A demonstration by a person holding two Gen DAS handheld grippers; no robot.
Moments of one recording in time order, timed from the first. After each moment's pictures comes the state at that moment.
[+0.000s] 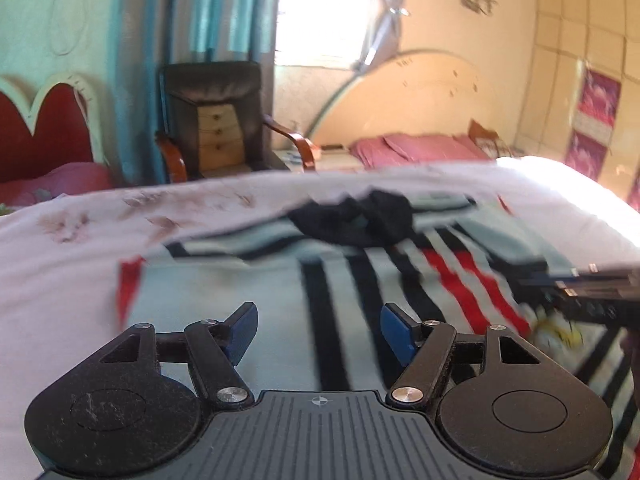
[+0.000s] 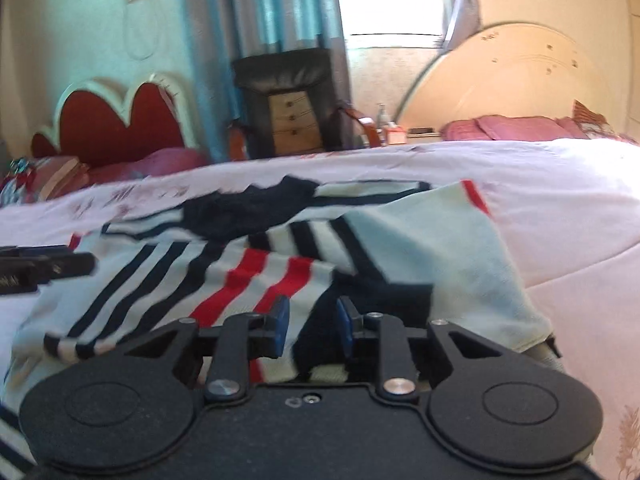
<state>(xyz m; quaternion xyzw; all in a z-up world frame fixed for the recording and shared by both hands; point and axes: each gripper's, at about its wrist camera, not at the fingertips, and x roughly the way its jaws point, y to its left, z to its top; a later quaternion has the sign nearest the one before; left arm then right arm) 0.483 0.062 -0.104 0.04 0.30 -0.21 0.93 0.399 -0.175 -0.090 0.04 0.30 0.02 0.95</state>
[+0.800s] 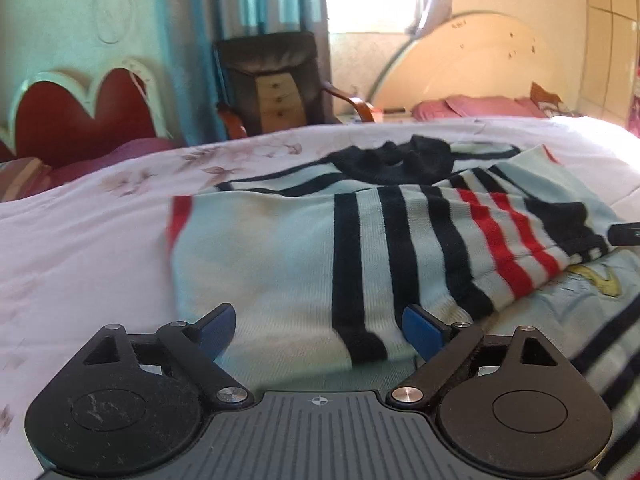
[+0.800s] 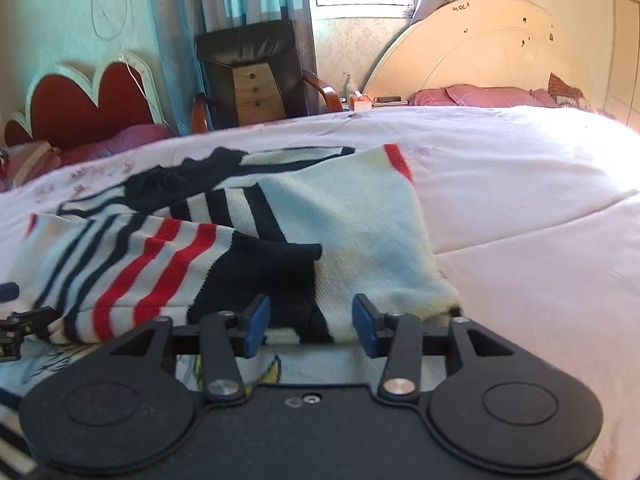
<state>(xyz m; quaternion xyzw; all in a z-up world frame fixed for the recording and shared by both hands) 0.428 0.057 -0.097 0.07 0.33 -0.10 0.94 0.377 -0.241 -0.079 0.06 0.34 -0.02 0.94</state>
